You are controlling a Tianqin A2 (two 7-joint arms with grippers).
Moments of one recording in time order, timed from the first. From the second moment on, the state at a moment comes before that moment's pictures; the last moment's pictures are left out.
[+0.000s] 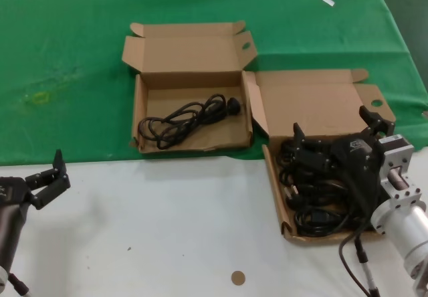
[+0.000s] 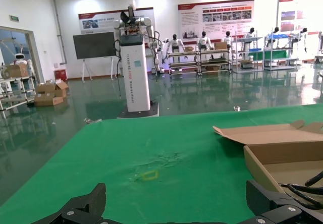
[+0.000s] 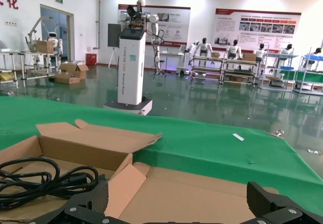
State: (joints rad) left arm 0.00 -0.30 1.60 -1.60 -1.80 0.00 0.00; right arm 0.04 0.30 -1.62 1.56 1.78 -0.03 -0.01
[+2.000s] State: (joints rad) left arm 0.00 -0.30 1.60 -1.60 -1.80 0.00 0.00; right arm 0.04 0.30 -1.62 1.56 1.78 -0.03 -0.01
